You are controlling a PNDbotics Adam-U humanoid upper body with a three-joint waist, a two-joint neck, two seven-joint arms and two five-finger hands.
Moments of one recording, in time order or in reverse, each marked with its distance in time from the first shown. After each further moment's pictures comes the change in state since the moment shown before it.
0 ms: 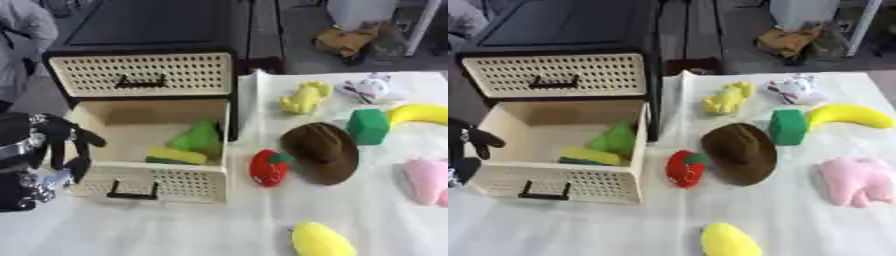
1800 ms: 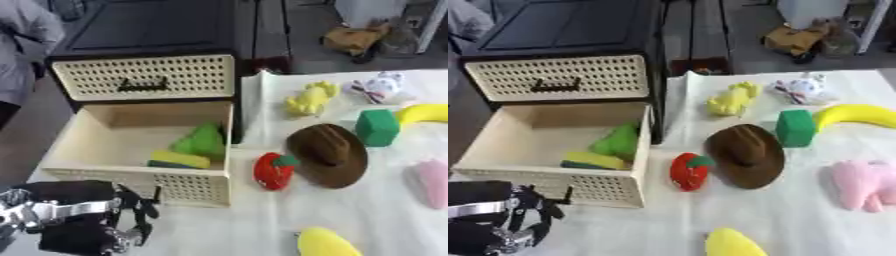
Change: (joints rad) left arm -0.062 -0.035 -0.254 0.040 0.062 0.288 -0.181; right arm 0.135 0.106 0.116 0.000 0.334 0.023 -0.099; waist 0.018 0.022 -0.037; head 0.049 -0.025
